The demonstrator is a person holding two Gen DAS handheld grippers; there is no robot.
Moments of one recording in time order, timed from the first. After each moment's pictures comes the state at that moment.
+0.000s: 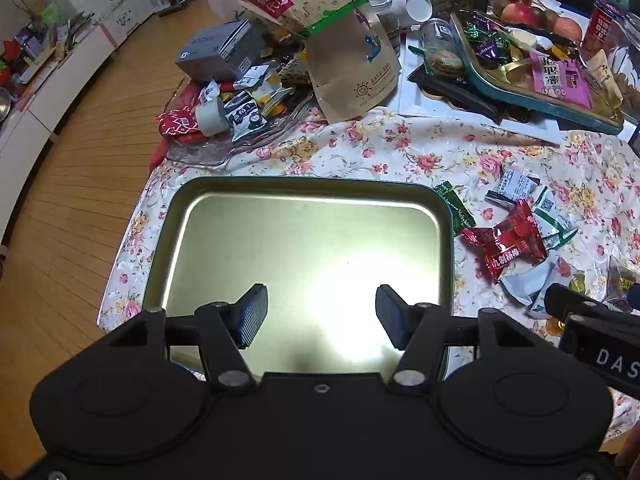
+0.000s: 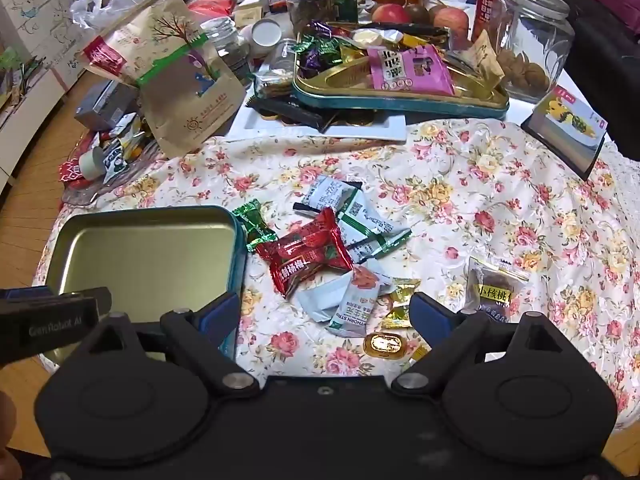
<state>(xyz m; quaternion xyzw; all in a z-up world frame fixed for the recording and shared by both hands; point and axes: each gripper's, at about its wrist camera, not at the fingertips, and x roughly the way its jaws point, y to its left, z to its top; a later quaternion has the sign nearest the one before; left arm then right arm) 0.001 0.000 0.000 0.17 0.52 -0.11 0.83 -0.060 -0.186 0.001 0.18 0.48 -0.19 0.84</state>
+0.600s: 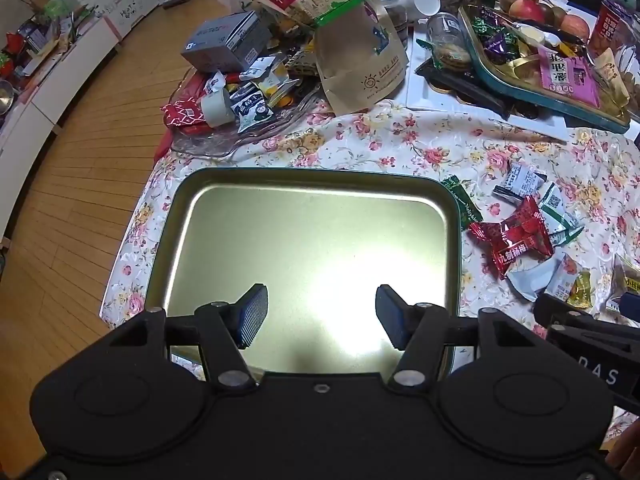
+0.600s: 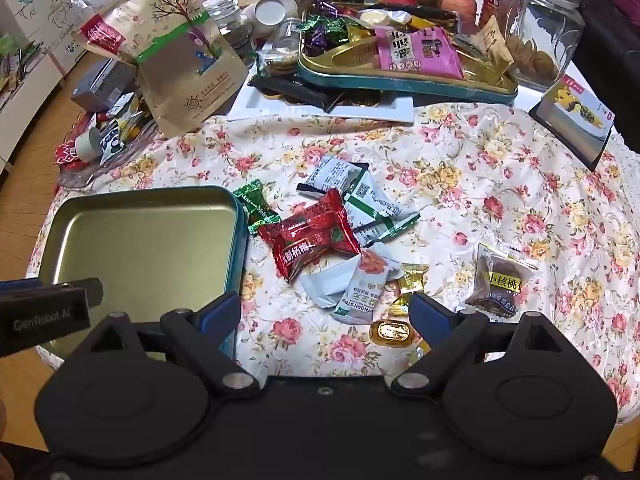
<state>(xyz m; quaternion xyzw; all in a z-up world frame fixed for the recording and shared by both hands) -0.001 0.002 -0.003 0.17 0.53 -0.11 0.82 -0.052 -0.182 -0.006 0.17 0.51 -0.18 0.82</state>
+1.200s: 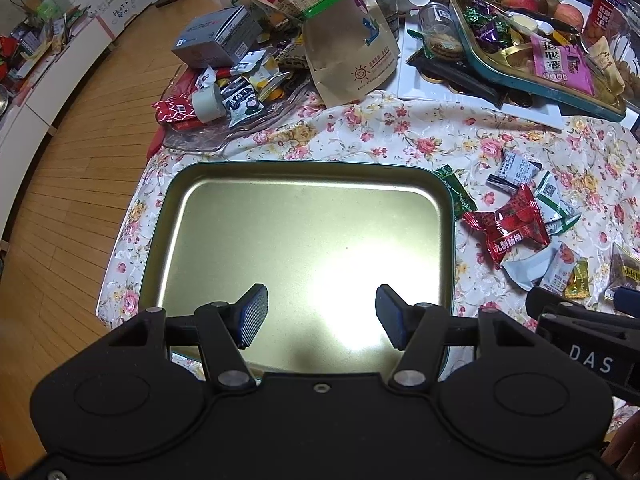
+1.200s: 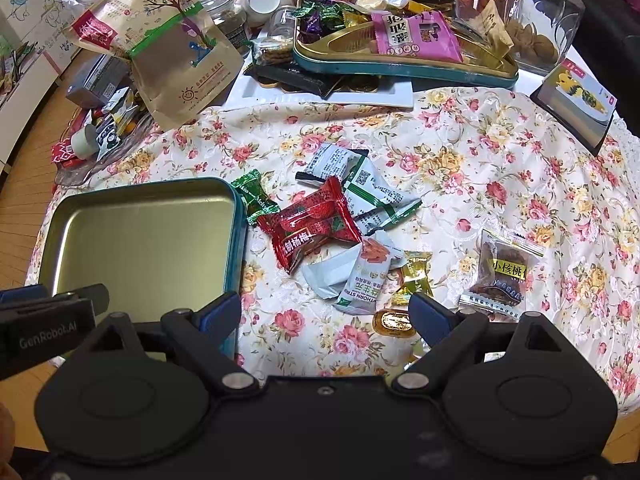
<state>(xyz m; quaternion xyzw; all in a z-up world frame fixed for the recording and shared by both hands) -0.003 -0.001 -0.007 0.18 0.54 -0.11 0.82 -0.050 -0.183 -0.011 0.18 0.52 -0.18 0.81</state>
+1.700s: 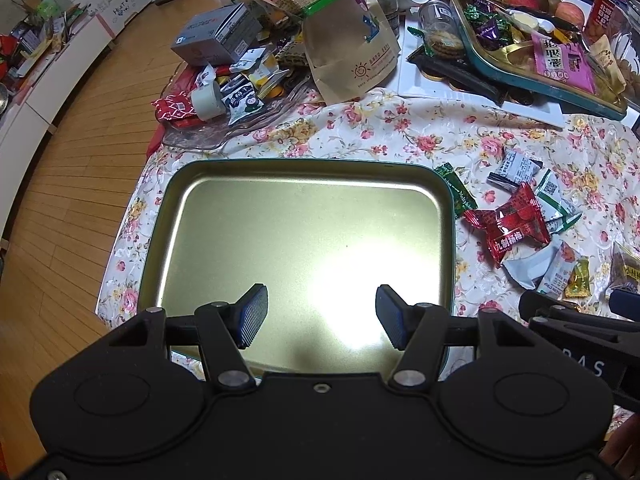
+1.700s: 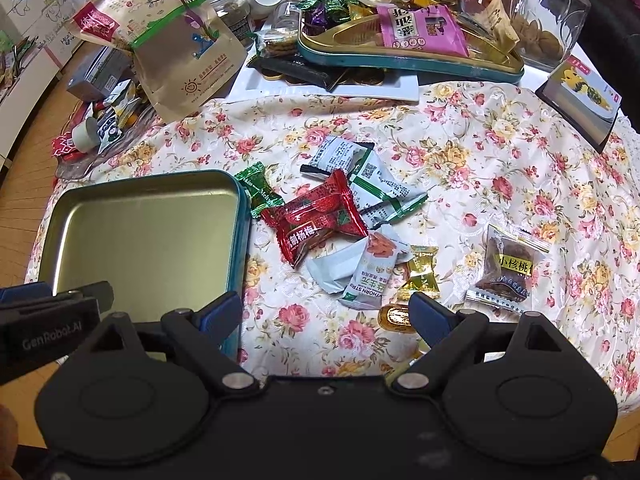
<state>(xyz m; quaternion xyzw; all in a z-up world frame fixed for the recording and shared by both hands) -0.002 0.000 -0.007 0.18 0.54 -0.11 0.82 -0.048 -0.182 -0.012 0.19 0.53 -0.18 0.81</state>
